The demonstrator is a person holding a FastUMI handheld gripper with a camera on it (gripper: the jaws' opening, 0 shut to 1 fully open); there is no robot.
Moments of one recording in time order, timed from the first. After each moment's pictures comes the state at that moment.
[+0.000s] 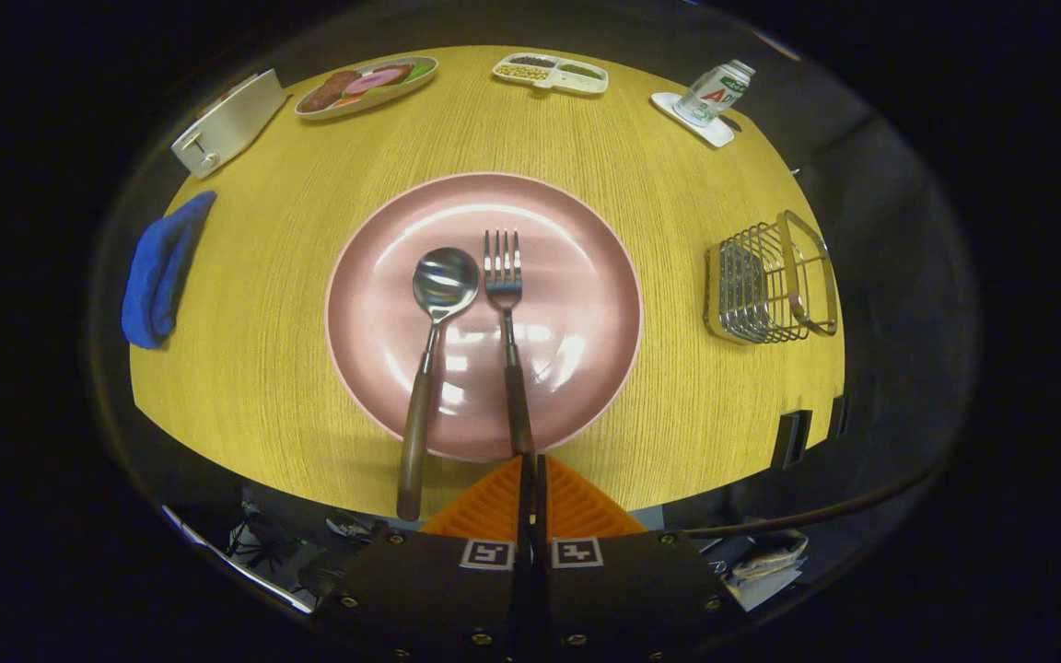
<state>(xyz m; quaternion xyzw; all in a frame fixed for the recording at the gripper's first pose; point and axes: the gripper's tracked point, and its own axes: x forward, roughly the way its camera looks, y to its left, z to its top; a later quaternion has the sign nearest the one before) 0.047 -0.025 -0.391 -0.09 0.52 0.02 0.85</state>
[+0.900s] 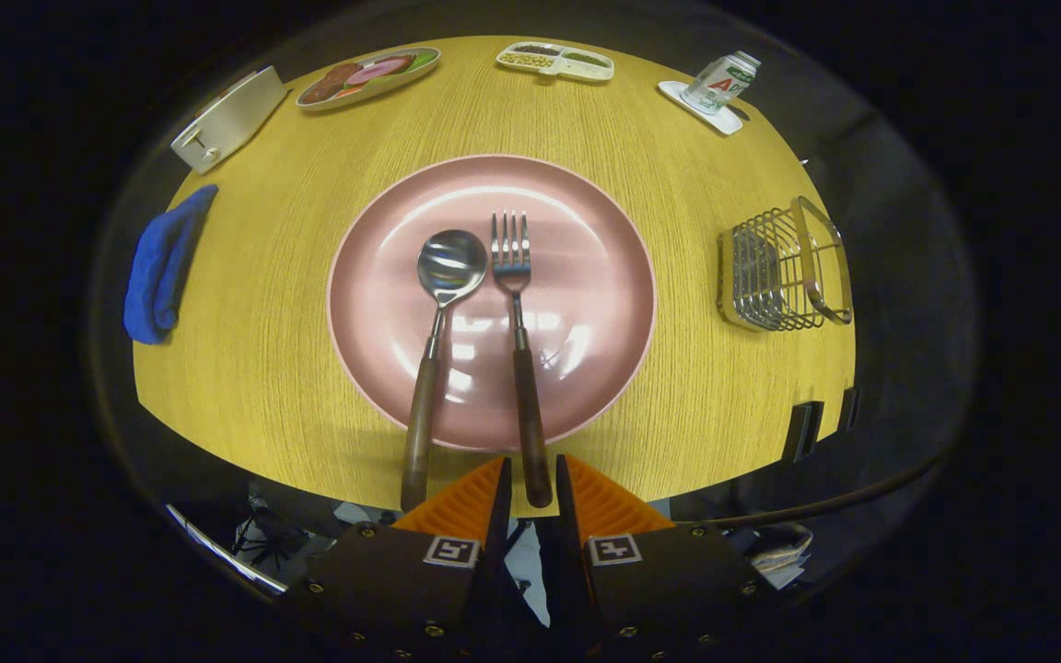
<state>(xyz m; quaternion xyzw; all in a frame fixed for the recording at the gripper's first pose) 0.038 -0.028 -0.410 -0.10 0.55 0.02 0.83</state>
